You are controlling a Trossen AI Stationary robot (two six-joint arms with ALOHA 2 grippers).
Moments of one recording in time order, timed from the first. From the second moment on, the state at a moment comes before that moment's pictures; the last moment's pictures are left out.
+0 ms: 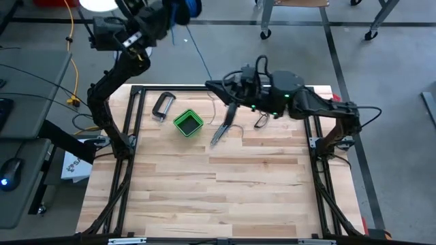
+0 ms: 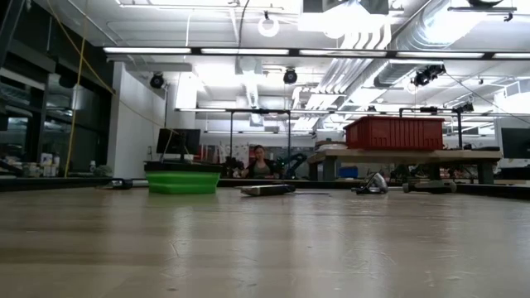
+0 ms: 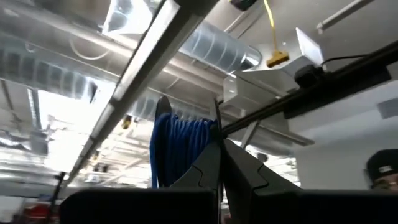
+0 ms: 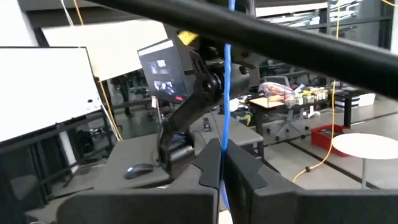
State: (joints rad) left arm 0.46 1.71 2.25 0.62 0.60 -0.92; right arm 0.06 1.67 2.02 -0.21 0.31 0.10
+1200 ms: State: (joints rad) left arm 0.52 1.60 2.25 -0.73 0.70 -0.64; right arm 0.18 1.43 2.02 -0.40 0.39 -0.03
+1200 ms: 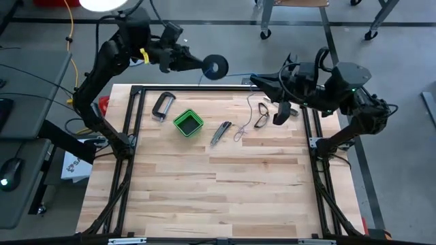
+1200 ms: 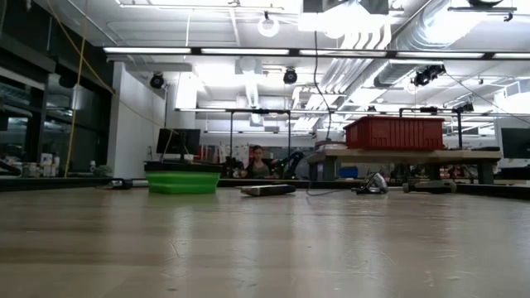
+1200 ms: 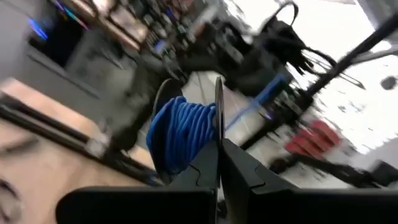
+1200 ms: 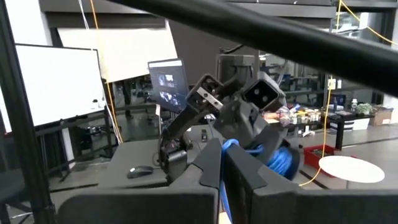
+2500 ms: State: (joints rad) left arm 0.65 1.66 2.25 -0.33 0.75 -0.81; right arm 0.19 1.44 2.02 -0.38 0.24 0.05
